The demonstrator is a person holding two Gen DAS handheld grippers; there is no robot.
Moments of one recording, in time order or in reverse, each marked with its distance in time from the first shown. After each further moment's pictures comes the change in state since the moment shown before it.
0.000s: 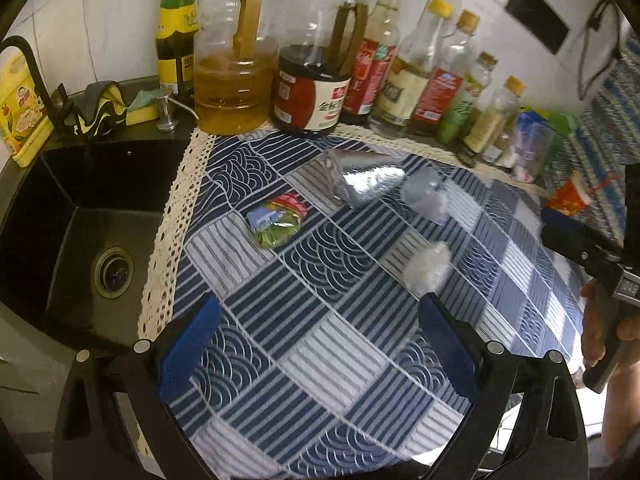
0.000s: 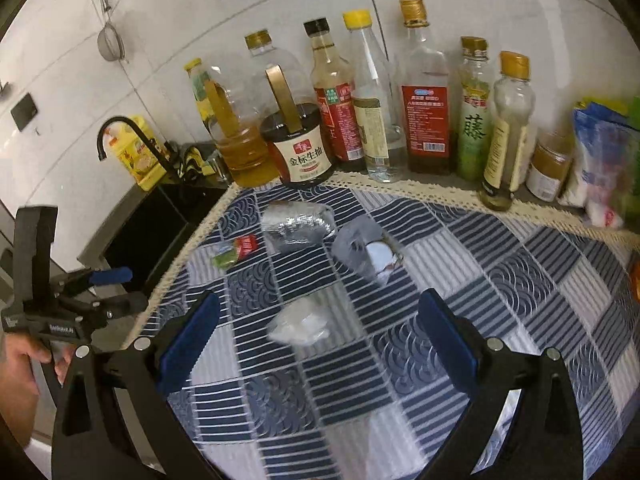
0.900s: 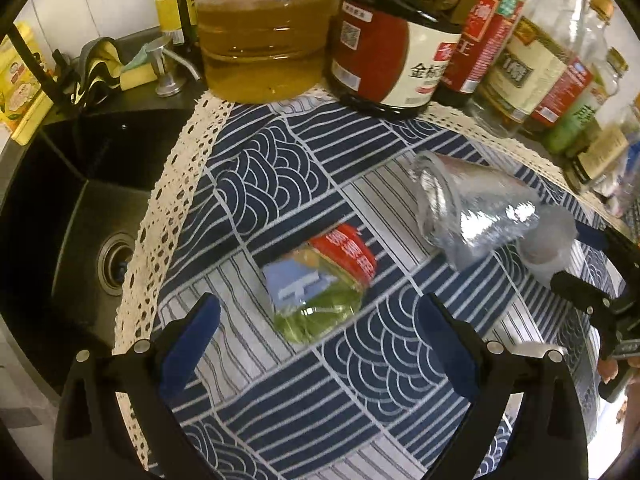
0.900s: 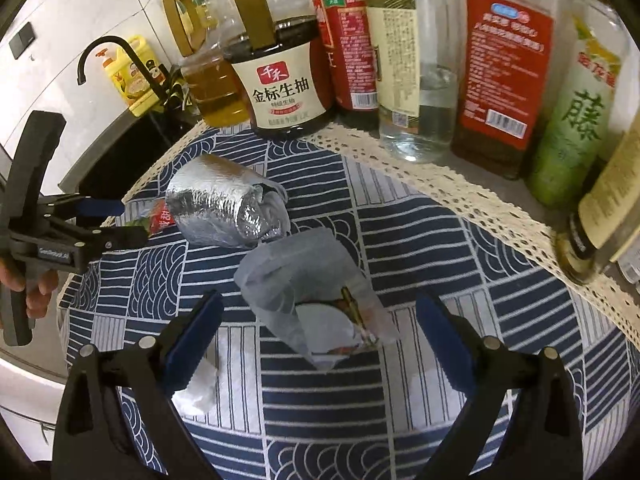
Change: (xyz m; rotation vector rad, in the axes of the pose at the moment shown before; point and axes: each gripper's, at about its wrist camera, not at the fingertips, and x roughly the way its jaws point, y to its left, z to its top) left arm 0.128 0.027 0.055 -0.120 0.146 0.185; right arm 0.146 -0.050 0.030 -0.214 0.190 0.073
